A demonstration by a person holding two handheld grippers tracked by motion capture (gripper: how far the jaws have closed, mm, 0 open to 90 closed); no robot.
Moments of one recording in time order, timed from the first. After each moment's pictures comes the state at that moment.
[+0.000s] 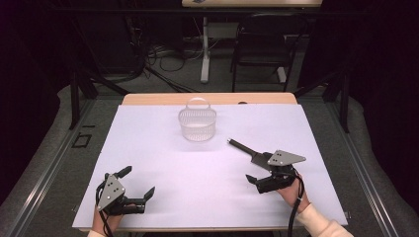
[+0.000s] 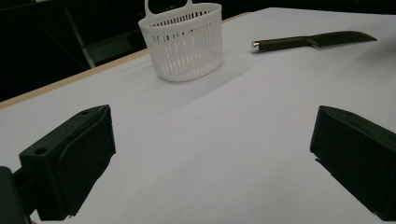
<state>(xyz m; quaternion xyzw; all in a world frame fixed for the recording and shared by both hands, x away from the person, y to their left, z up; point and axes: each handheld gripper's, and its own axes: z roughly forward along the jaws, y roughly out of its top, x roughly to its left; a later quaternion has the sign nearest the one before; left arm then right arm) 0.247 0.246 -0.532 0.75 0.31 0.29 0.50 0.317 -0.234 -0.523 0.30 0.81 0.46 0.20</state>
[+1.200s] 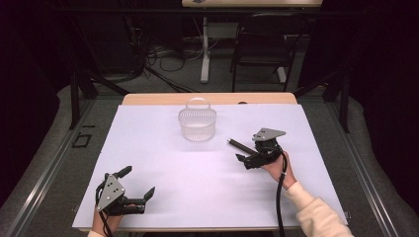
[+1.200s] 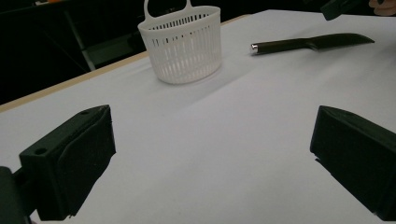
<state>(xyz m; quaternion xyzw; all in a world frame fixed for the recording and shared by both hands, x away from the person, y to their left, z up) 0.246 0.246 -0.531 0.75 0.31 0.30 0.51 0.387 -0.205 -0.513 0.32 0.82 0.42 0.20</state>
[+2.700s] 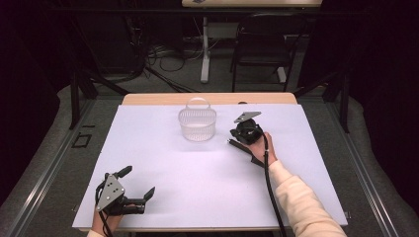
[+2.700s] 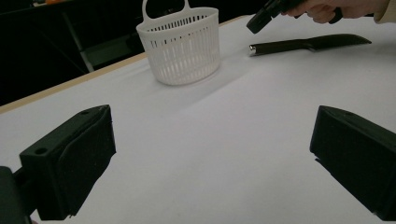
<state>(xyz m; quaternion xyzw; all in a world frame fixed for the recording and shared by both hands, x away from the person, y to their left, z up) 0.246 0.246 -0.530 0.75 0.31 0.29 0.51 0.463 -0.164 -0.527 0.34 0.84 0.36 0.20</state>
